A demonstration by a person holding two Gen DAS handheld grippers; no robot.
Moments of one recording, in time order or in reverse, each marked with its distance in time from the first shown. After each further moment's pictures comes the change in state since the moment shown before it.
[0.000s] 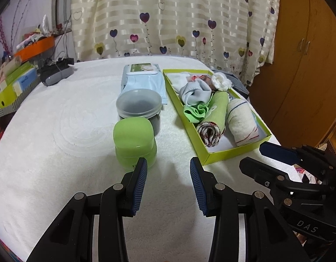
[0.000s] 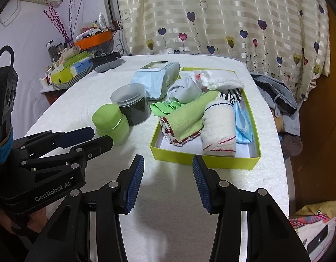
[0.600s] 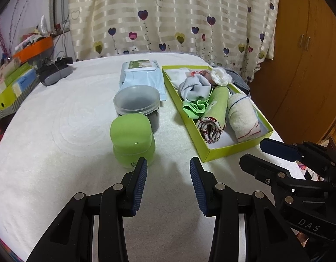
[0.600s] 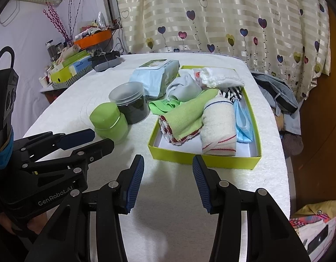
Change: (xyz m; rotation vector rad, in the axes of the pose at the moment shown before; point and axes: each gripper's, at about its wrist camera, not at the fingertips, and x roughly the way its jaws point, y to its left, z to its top) left arm 0.006 -0.002 -0.002 0.011 0.017 0.005; right arm 0.003 0.001 -0.001 0.002 0.006 0.000
